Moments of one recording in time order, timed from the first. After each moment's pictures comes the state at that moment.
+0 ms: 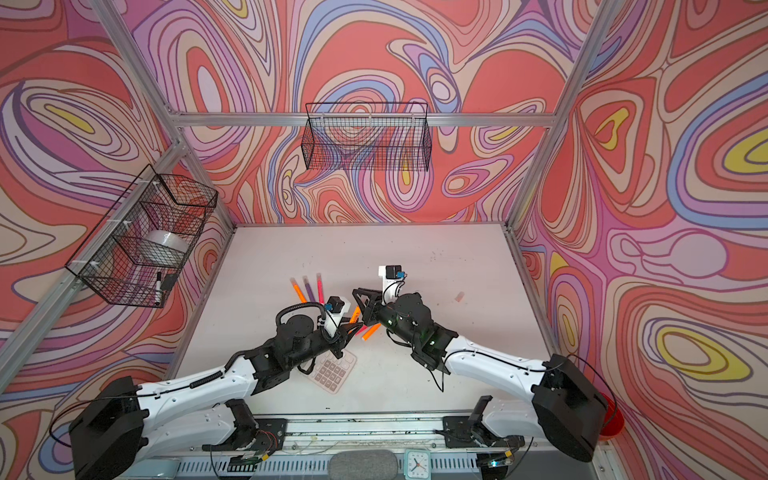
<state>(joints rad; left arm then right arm) -0.87 1.11 0.48 0.32 0.01 -0.19 0.87 1.26 0.67 0.48 0.04 0.66</state>
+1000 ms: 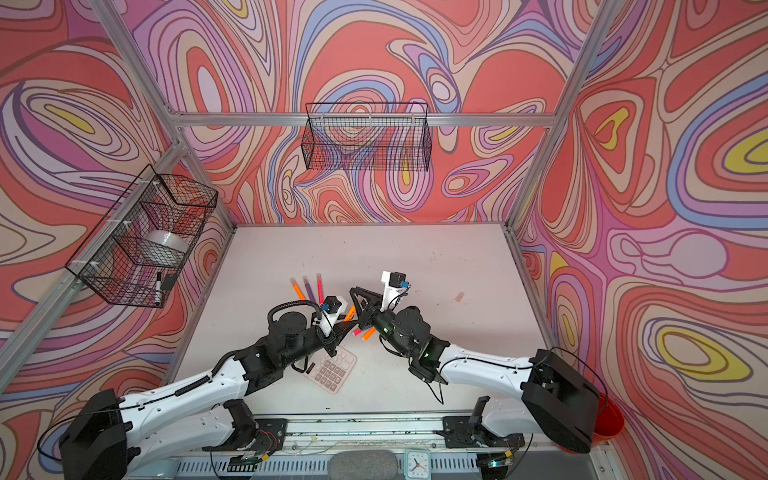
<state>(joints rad) -0.83 1.03 0.50 0.24 0.03 -0.04 0.97 1.30 0.59 0.77 0.21 0.72</state>
